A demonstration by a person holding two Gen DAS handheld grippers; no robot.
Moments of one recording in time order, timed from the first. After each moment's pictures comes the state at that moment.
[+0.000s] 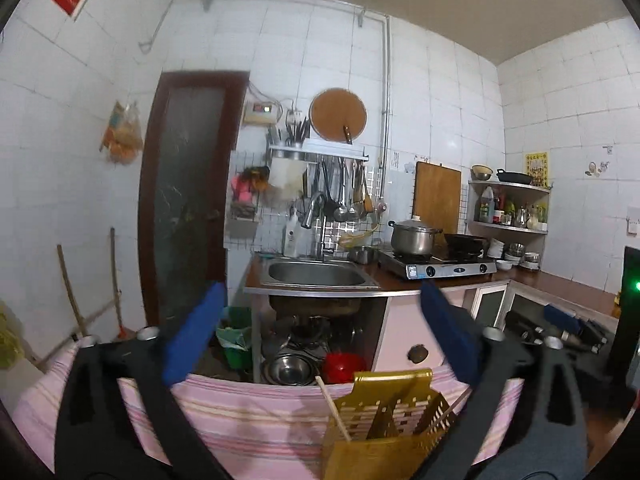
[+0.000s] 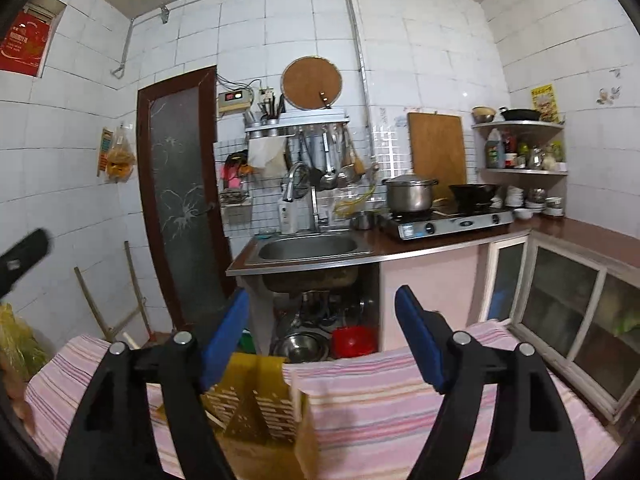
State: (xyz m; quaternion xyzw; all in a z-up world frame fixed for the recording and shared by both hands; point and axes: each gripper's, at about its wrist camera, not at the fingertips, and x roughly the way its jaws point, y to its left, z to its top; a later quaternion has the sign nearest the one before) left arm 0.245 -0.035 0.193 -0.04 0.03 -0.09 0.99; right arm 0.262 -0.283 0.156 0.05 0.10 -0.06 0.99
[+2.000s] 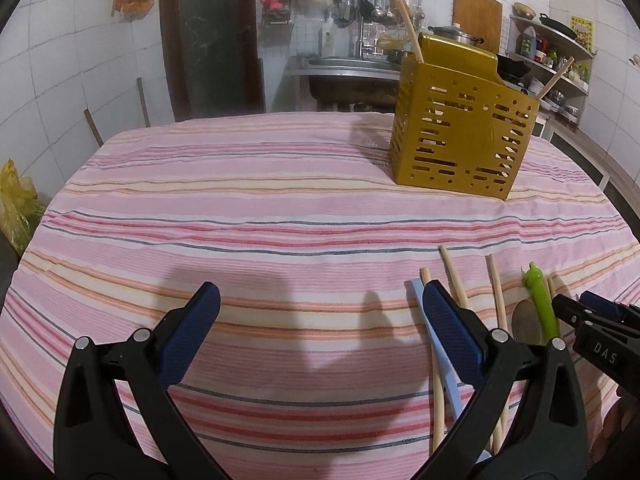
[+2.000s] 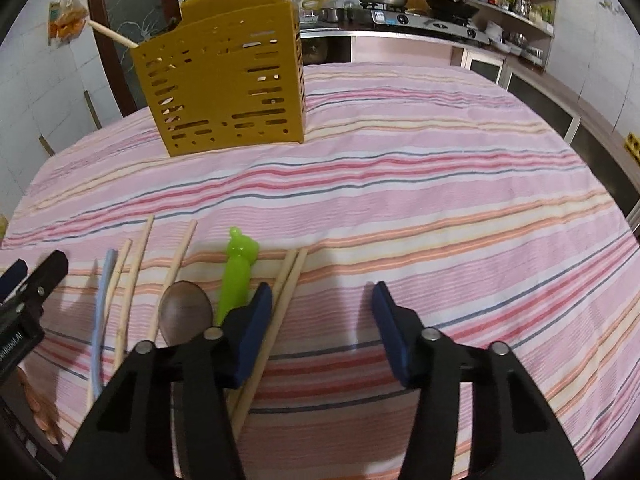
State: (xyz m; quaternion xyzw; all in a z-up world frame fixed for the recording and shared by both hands) left arm 0.194 -0.002 -0.029 0.01 0.36 -0.03 0.93; right arm 0.172 -0.225 -0.046 0.09 0.43 -0.10 0.89
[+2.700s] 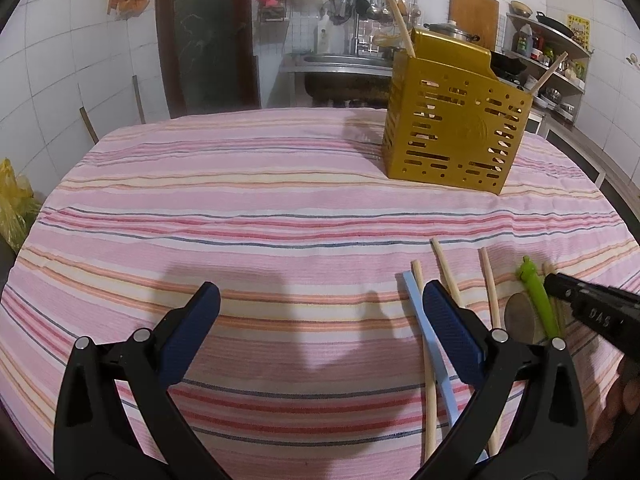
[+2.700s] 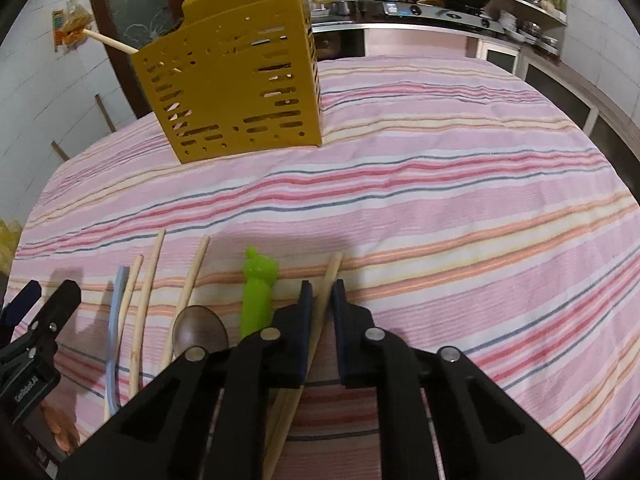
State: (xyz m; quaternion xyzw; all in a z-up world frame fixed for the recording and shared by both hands) left arm 0.192 -0.003 -0.032 0.01 0.36 -0.04 0.93; right arm 0.195 -0.230 -0.045 0.09 0.44 -0.06 0.89
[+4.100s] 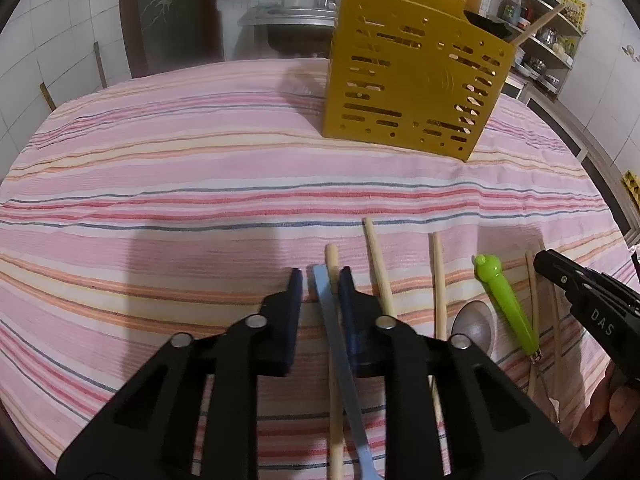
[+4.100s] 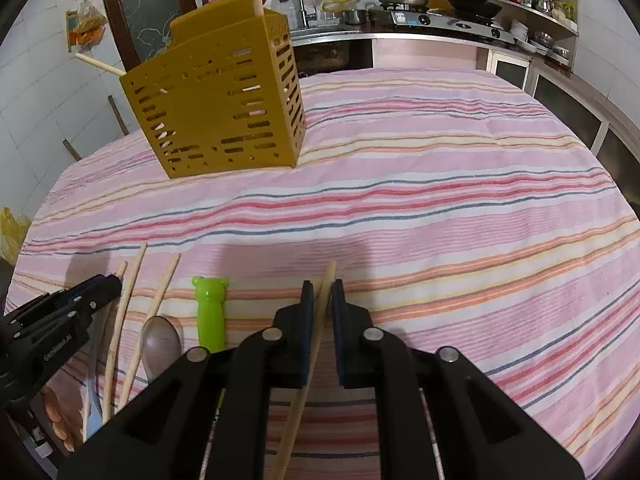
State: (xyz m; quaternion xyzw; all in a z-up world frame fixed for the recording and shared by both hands) left arm 0.224 -0.052 -0.048 -0.01 0.44 -0.10 0.89; right arm 0.195 -0.263 -0.041 0.09 0.42 -0.04 0.90
